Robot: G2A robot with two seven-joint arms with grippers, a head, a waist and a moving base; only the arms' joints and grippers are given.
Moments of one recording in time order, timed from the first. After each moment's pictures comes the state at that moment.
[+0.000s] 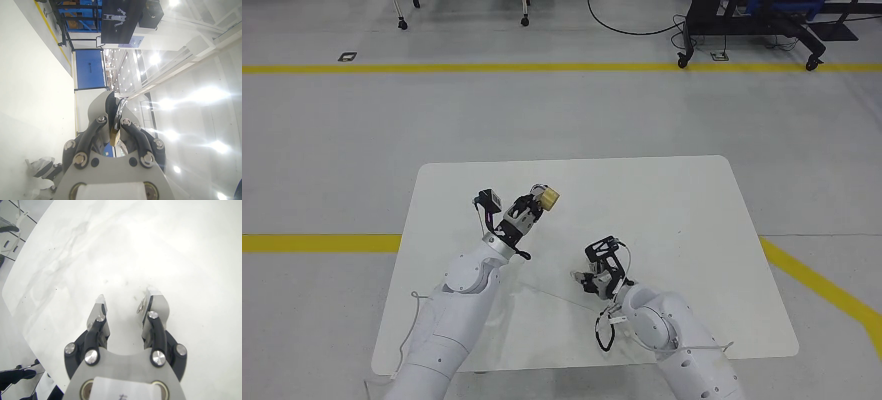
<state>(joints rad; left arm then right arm) 0.89 -1.54 -1.26 -0.95 -0.38 -0.41 -0.53 -1.24 -1.31 1.15 -1.53 -1.09 -0.15 0.58</state>
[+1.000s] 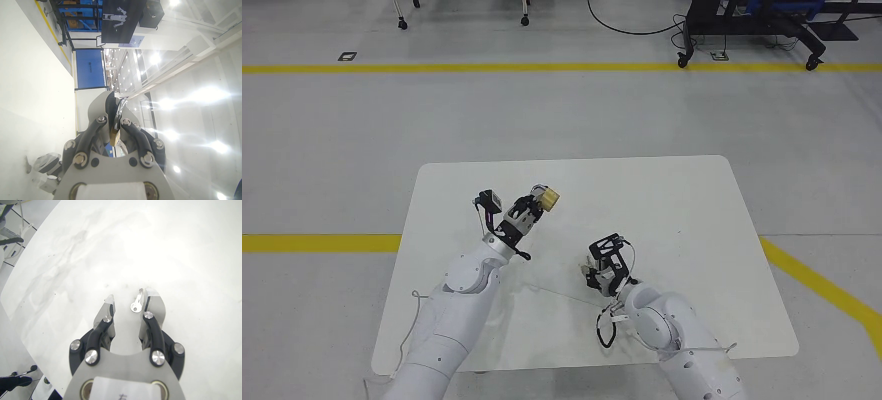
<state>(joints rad) 0.88 -1.53 -1.25 -0.94 -0.39 -0.42 -0.53 -1.25 -1.31 1.16 -1.54 -1.10 -0.14 0.52</state>
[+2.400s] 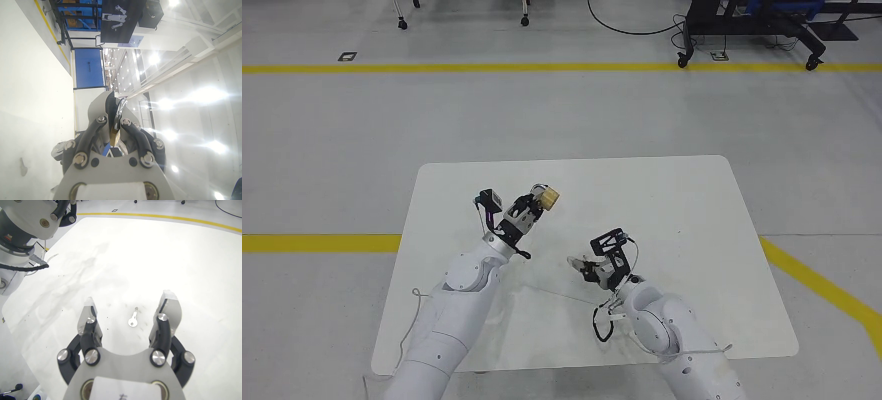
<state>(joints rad) 0.87 -1.53 -1.24 -0.92 -0.42 -0.43 -0.54 -1.27 -1.30 1.16 -1.59 -1.16 -0.13 0.36</state>
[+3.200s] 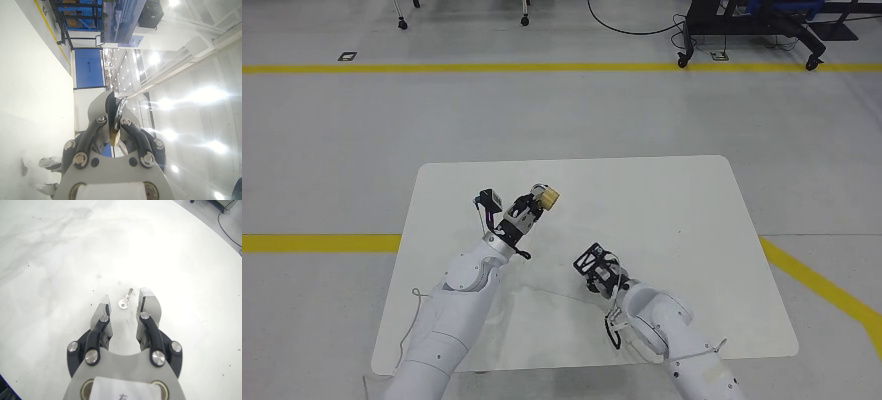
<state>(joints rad) 0.87 -1.53 -1.24 -0.92 -0.42 -0.43 -0.54 -1.23 -1.29 1.11 -1.57 -1.49 -0.26 0.51</state>
